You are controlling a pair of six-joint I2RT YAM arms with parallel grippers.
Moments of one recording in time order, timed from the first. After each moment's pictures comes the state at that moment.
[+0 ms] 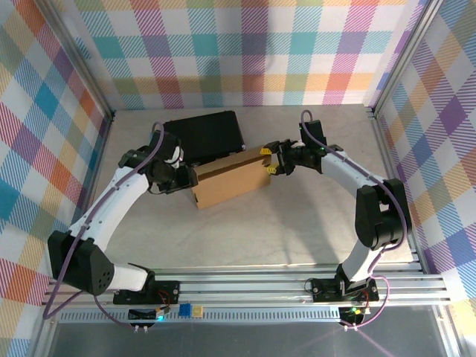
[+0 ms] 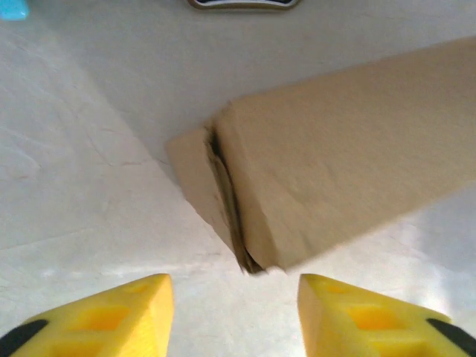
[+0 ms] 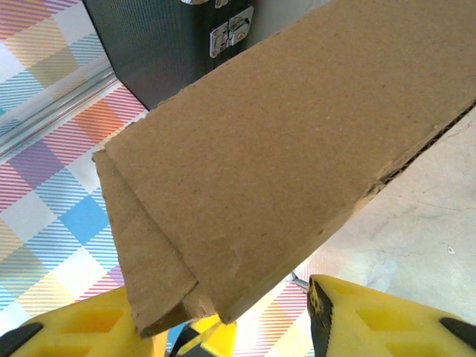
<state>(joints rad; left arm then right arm) -0.33 1.34 1.24 -1.02 0.18 -0.54 0.31 1.71 1.20 -0.29 -0.77 1.46</state>
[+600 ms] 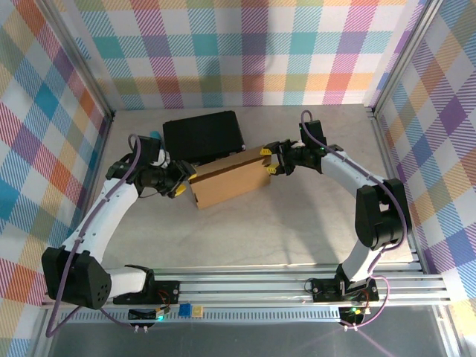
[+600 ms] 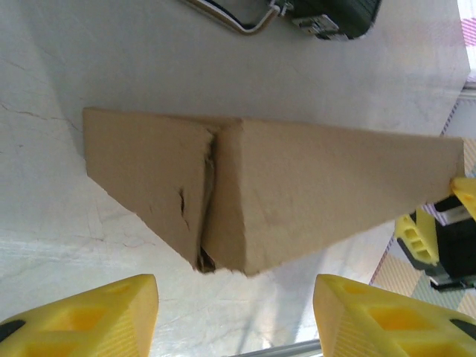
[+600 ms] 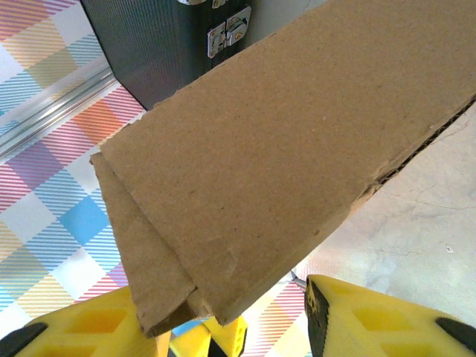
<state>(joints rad) -0.19 1.26 1.11 -0.83 0.42 -0.92 0.31 1.71 1.20 -0.29 -0.77 1.46</state>
